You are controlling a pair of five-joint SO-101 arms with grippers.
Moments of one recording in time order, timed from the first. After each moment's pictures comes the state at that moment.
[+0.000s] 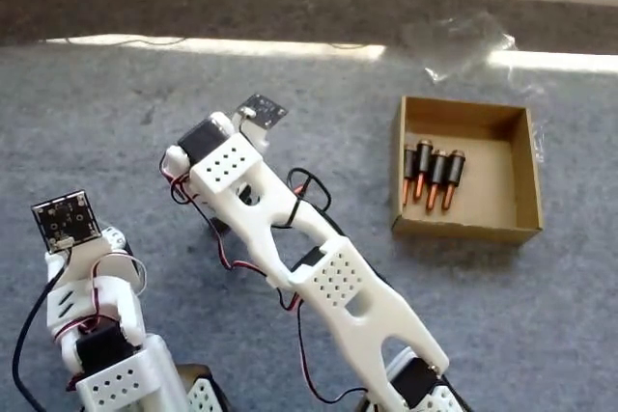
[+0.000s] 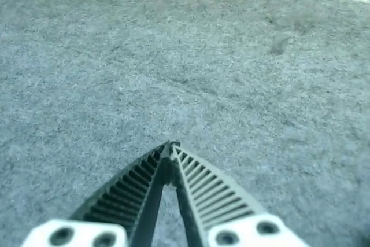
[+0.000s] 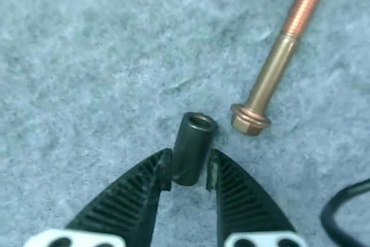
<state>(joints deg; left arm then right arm) -32.9 -103.8 95.0 47.3 -1.2 -51.0 58.0 -66.0 99.6 -75.1</state>
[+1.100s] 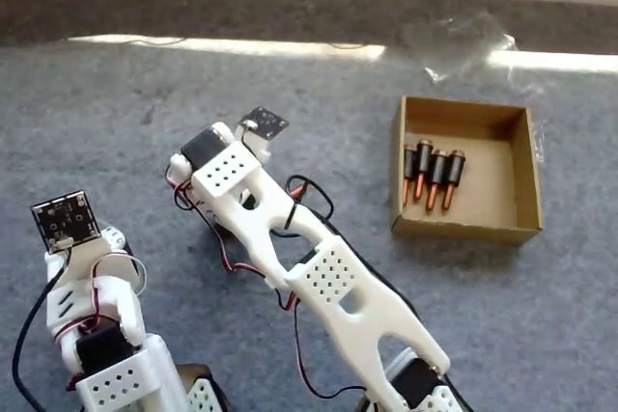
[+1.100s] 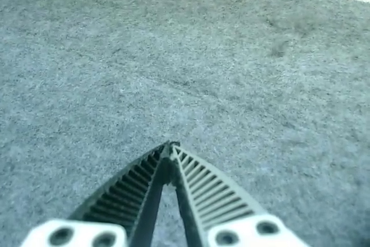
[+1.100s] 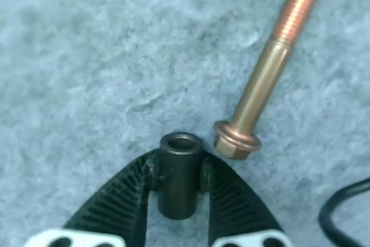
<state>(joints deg) -32.9 -103.8 95.0 47.2 -1.2 -50.6 64.9 -68.1 100.2 -73.1</state>
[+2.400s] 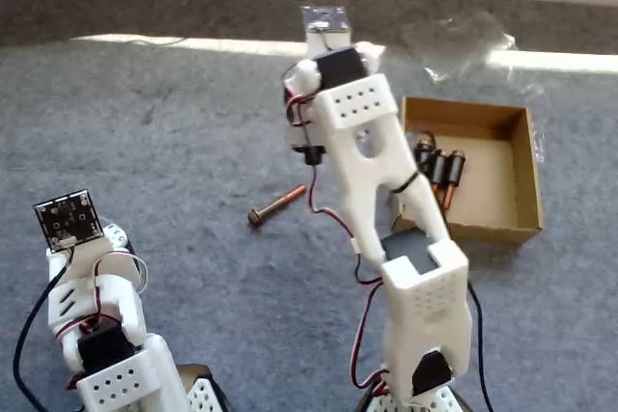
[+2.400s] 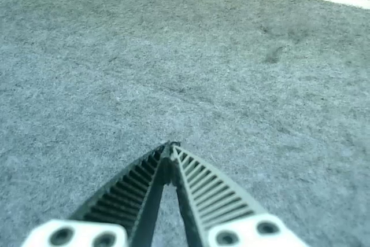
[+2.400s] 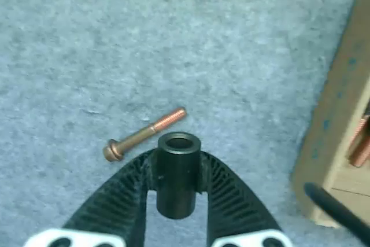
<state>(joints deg) -31.9 -103.8 95.6 45.7 -1.2 -26.4 24.6 -40.7 100.0 -11.5</state>
